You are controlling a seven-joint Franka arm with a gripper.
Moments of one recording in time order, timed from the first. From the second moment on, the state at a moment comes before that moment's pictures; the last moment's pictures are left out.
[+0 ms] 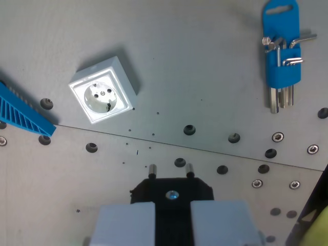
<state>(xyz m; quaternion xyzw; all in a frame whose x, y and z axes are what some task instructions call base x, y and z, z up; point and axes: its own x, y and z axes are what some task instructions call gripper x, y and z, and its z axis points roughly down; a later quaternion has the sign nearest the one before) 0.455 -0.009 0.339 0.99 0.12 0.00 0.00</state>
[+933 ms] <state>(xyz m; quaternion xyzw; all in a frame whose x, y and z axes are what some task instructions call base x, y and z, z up) 0.455 -0.008 0.335 0.99 0.12 -0.01 0.00</state>
